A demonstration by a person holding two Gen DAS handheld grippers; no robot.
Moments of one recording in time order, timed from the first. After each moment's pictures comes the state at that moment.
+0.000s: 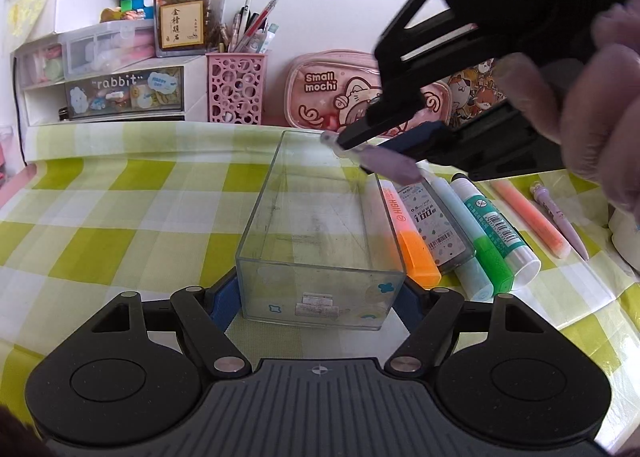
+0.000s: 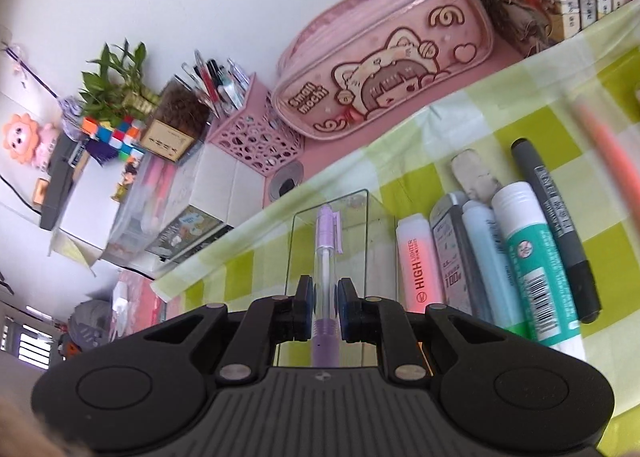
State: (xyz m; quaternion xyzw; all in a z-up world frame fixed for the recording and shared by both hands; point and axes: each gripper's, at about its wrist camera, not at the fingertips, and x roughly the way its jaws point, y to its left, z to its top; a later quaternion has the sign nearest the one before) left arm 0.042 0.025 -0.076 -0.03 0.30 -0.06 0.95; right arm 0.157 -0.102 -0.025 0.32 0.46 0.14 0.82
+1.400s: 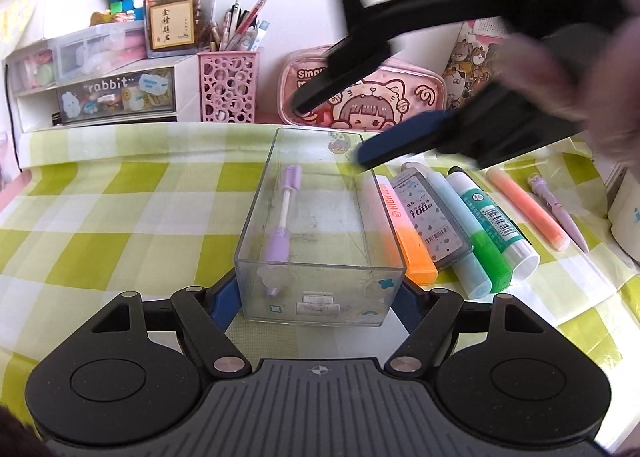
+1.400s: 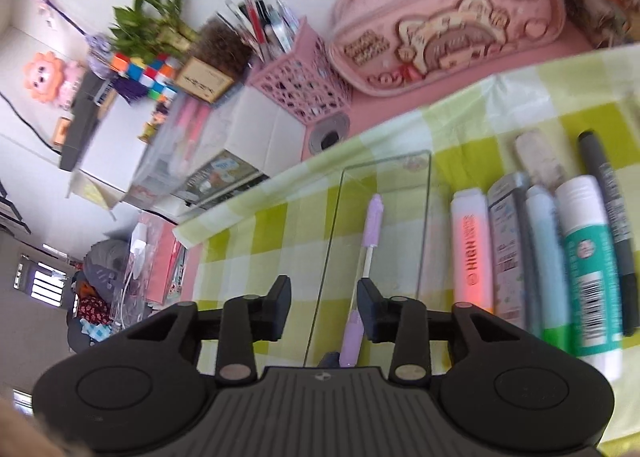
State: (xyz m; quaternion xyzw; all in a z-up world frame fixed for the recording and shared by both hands) left arm 0.045 0.019 -0.076 -0.01 0.31 -0.07 0.95; right arm 0.154 -0.101 -0.006 0.27 0.47 0.22 0.81
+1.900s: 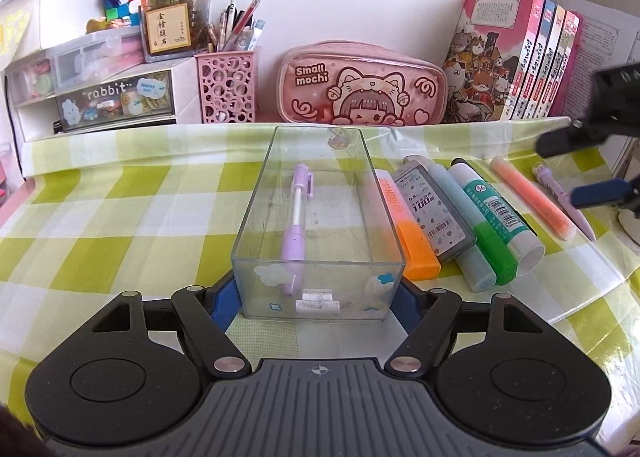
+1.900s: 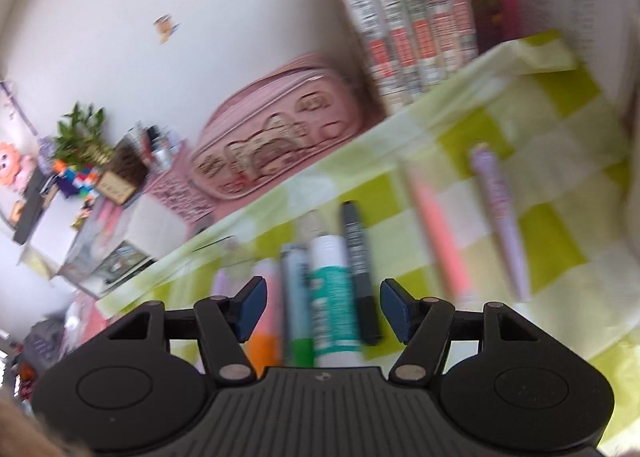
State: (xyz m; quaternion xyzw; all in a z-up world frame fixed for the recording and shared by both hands) left arm 0.047 0.015 -0.077 0.01 0.31 -0.06 0.95; right arm 0.083 -0.228 -0.025 0.28 0.38 0.04 0.88
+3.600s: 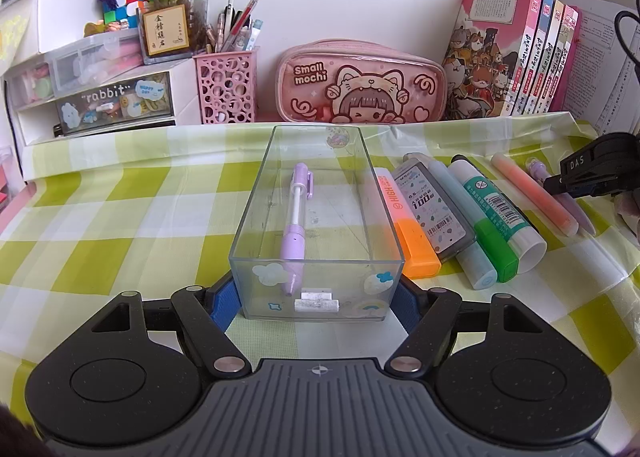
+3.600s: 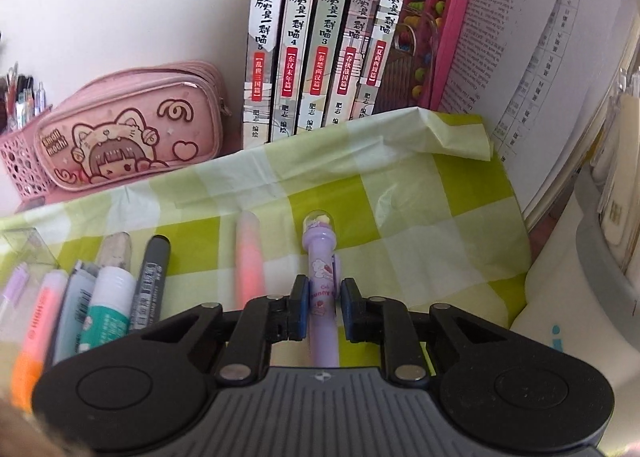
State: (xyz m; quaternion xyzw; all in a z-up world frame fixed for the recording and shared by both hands) left arm 0.046 0.015 -0.078 0.02 0.31 -0.06 0.95; right arm 0.126 -0.236 -0.061 0.08 0.36 -0.08 0.92
